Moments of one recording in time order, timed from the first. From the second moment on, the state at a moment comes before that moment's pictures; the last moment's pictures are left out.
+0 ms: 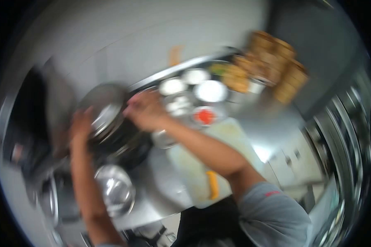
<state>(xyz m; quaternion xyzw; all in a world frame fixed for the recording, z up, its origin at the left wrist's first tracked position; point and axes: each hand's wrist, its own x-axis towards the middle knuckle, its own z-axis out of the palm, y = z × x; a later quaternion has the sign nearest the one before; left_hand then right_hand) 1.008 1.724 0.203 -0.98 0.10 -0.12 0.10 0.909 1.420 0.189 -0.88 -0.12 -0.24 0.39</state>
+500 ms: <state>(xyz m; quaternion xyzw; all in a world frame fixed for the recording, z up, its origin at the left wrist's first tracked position) 0.679 1.381 0.274 -0.86 0.31 -0.18 -0.37 0.469 0.982 0.026 -0.87 0.23 -0.25 0.36</state>
